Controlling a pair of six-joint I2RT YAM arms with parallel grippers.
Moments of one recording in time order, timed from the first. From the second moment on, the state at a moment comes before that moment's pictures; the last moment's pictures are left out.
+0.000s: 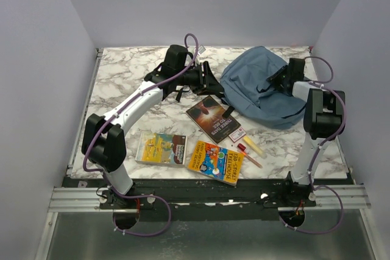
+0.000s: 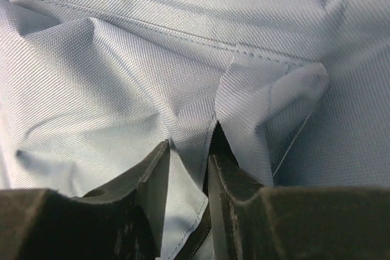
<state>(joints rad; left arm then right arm) -0.53 1.69 1.45 -0.26 0.73 -0.81 -0.09 2.05 1.32 0.04 -0.10 0.72</state>
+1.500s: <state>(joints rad) -0.61 1.57 1.39 -0.37 0.72 -0.68 -0.17 1.66 1.26 -0.25 -0.42 0.61</state>
